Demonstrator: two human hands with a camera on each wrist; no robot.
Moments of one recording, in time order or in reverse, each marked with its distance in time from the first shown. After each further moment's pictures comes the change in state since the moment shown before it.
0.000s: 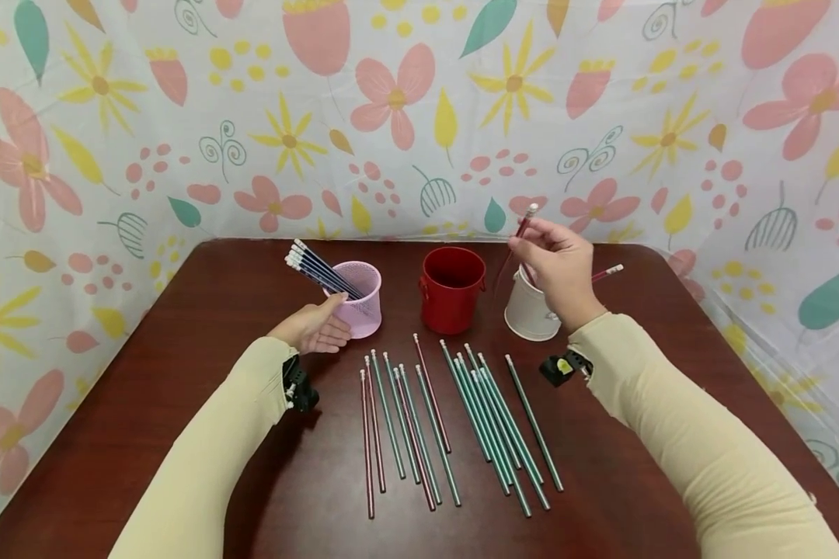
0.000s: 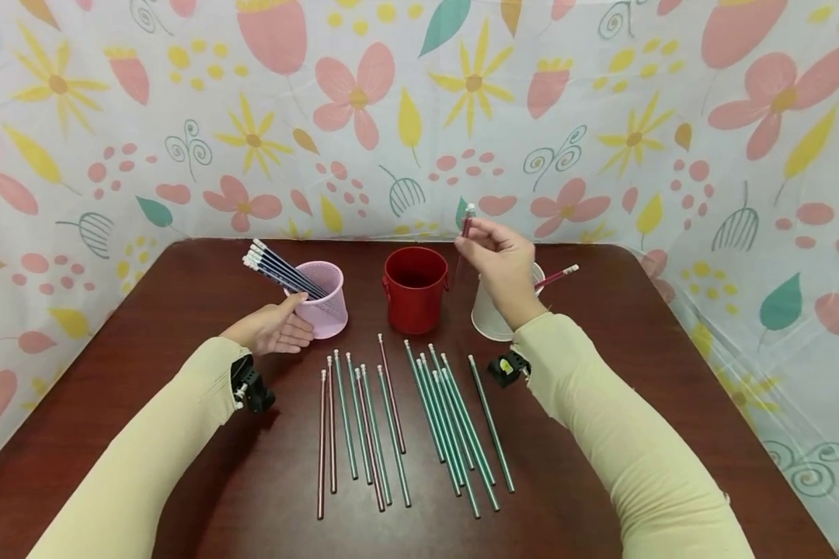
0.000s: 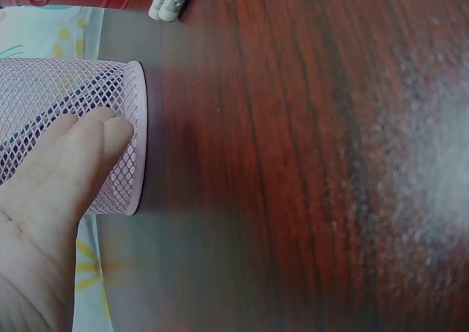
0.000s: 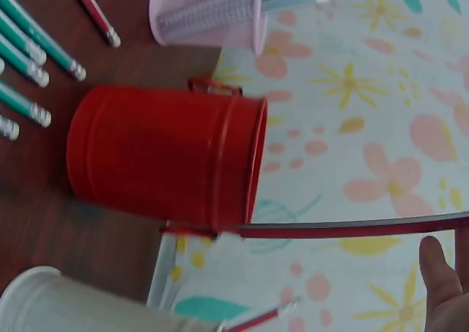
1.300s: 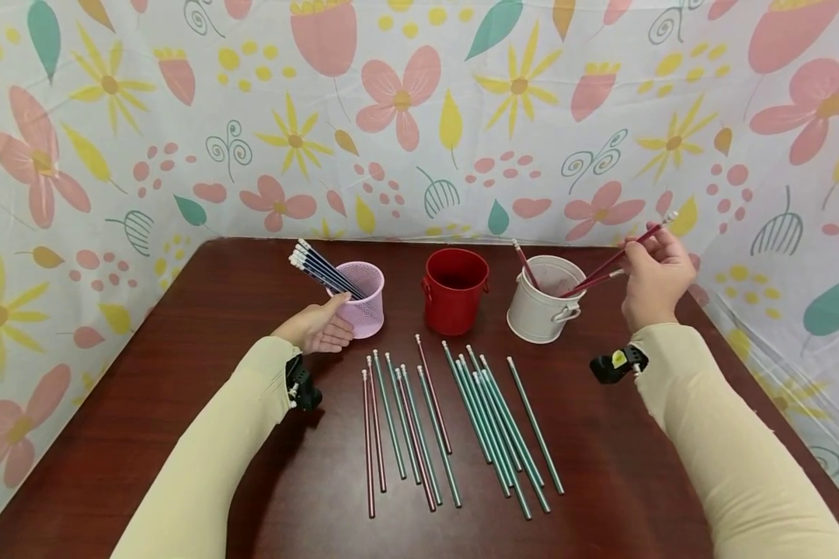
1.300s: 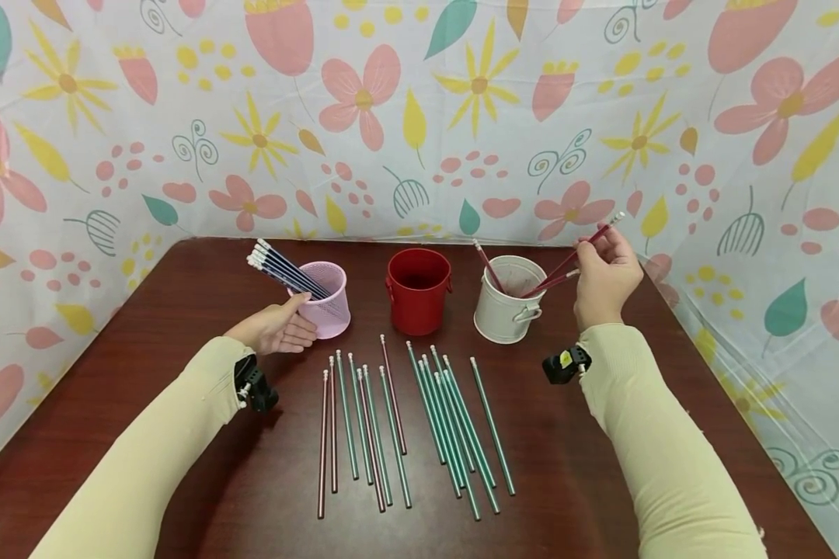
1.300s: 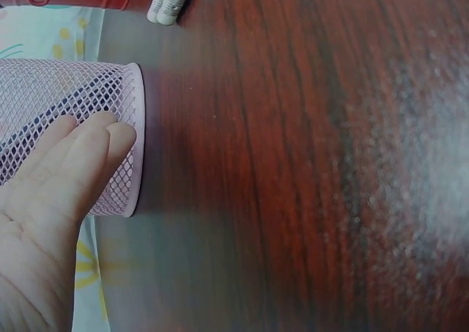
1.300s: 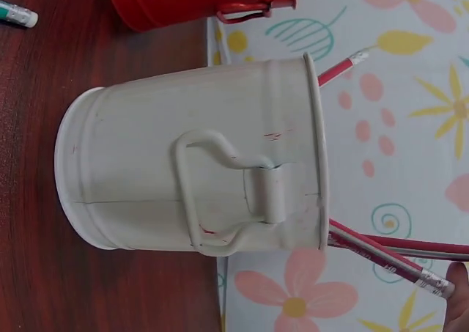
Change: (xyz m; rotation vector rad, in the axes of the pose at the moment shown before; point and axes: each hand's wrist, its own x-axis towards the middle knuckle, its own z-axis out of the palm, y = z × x) left_hand -0.001 -0.001 0.001 -0.024 0.008 0.006; right_hand 0.024 0.022 -0.094 0.235 0.569 0.087
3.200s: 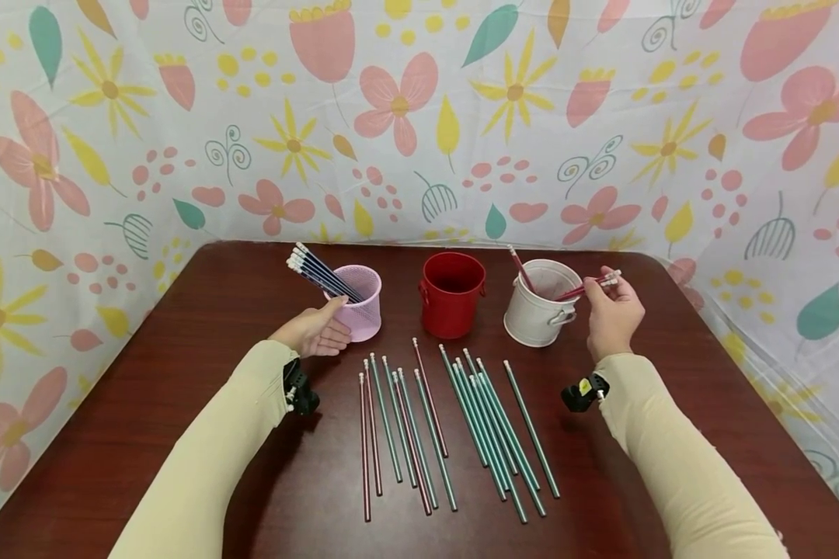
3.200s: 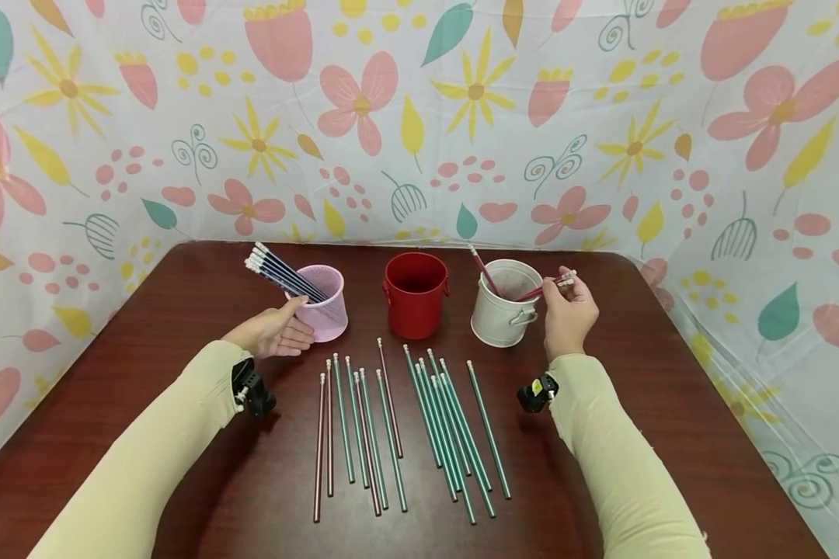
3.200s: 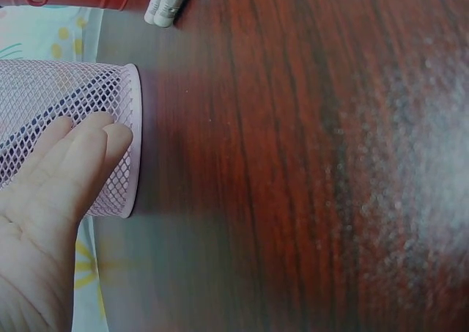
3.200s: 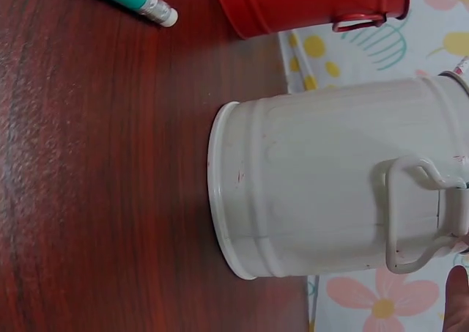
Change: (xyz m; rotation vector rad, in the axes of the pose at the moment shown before) left_hand 0.000 -0.001 0.001 -0.018 0.028 -0.001; right_hand -0.022 0.060 -0.028 -0.215 0.018 0.022
